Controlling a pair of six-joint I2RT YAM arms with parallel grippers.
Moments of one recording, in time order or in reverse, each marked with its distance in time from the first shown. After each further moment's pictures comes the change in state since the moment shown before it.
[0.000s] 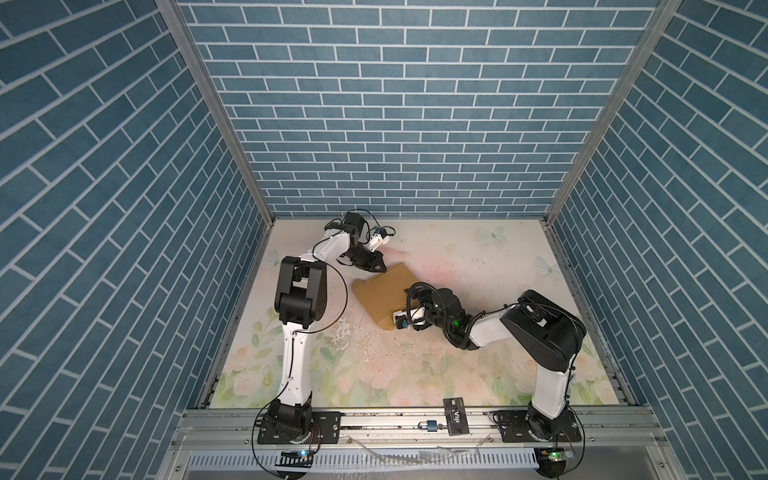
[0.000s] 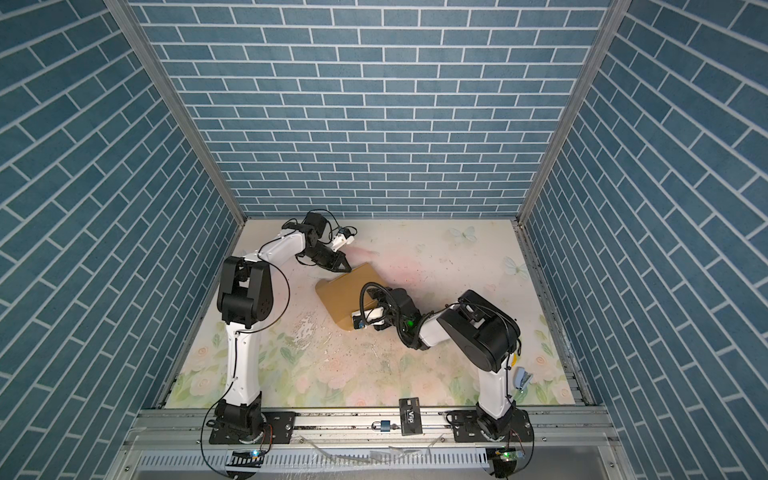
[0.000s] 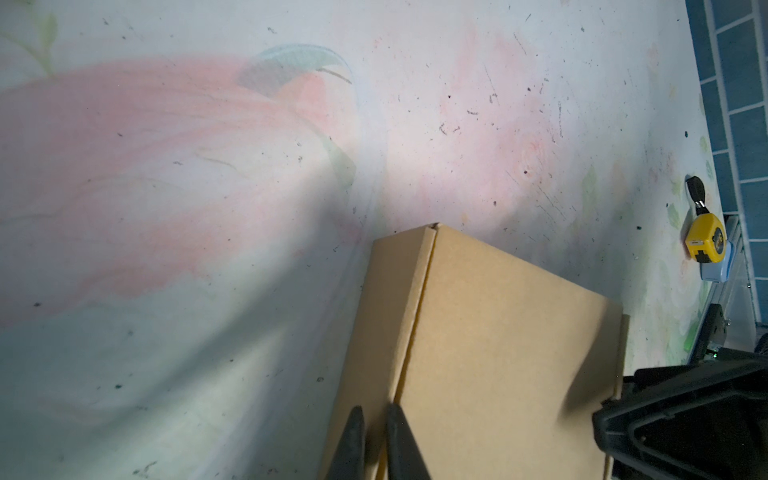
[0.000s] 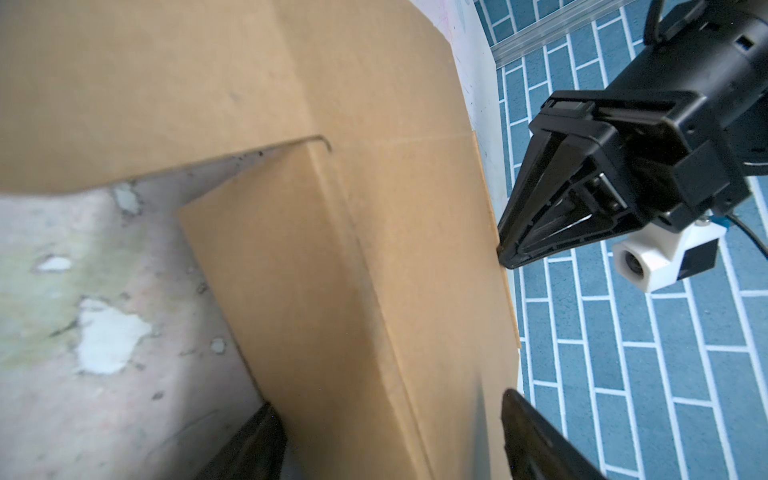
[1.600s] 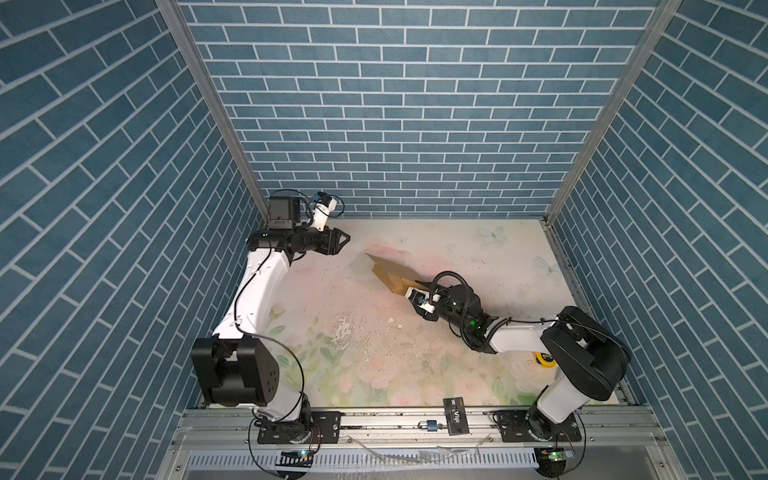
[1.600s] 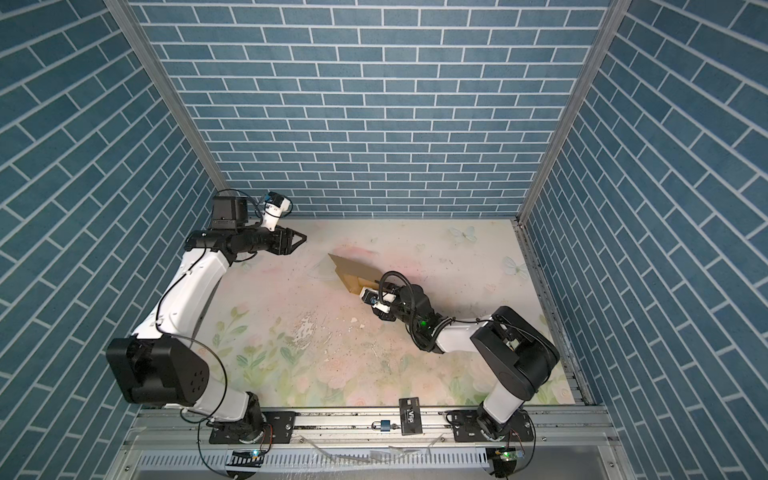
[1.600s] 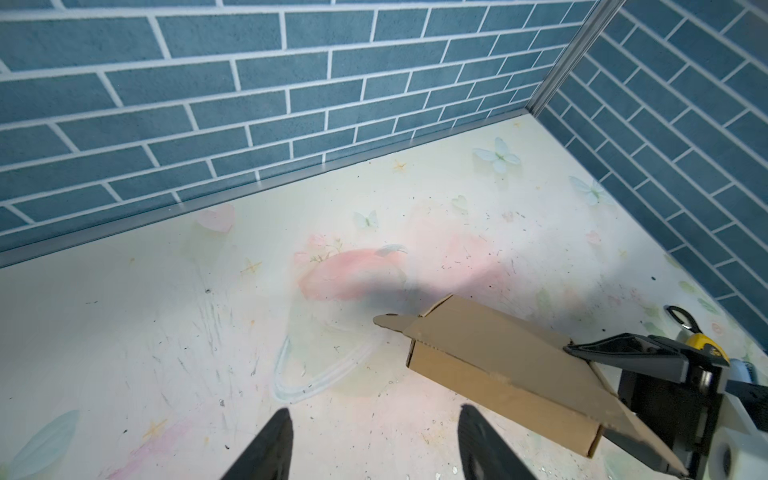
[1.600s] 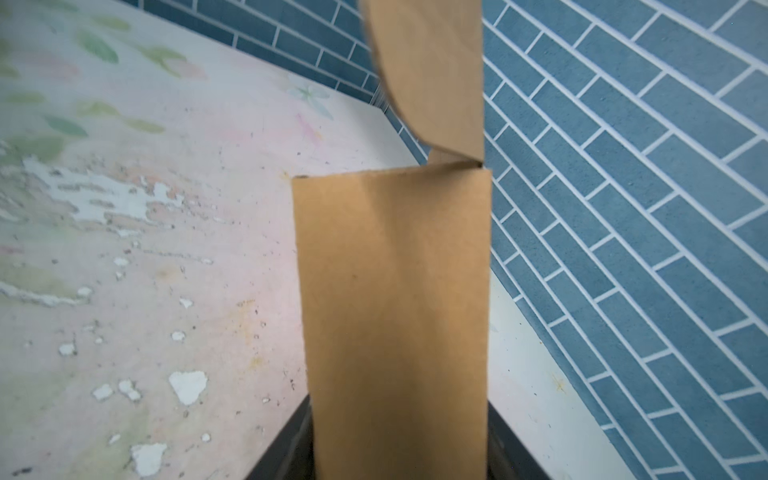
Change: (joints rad) left arm 0.223 -0.782 -0.416 0.245 -0.036 -0.089; right arm -0.032 -0.283 -0.096 0.029 -0.056 0.637
